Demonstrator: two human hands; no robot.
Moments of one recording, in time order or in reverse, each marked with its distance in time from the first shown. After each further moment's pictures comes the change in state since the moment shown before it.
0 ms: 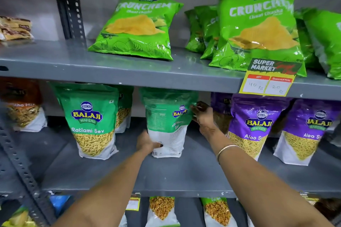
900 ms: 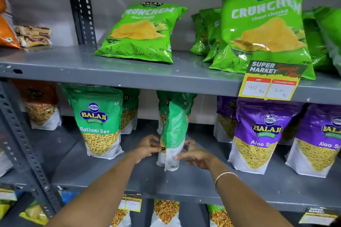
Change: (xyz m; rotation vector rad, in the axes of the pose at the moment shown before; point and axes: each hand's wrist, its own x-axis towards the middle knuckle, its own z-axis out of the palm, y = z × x) left_hand -0.014 -0.010 -0.018 -0.152 -0.314 -0.010; right_hand -0.051 0.065 -0.022 -0.428 -0.625 0.556
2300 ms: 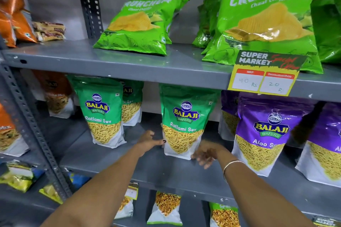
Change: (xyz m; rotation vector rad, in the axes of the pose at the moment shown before) left_hand -0.004 0.008 0.028 0.026 0.278 -0.117; right_hand 0.004 0.003 -0.054 -0.416 -0.085 0.273
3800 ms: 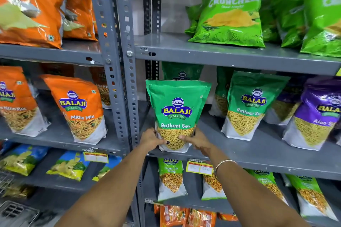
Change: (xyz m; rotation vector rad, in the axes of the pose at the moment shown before) left_hand -0.023 -0.138 -0.235 0.182 0.064 0.121; right_hand -0.017 -0.179 0.266 0.512 0.278 -0.465
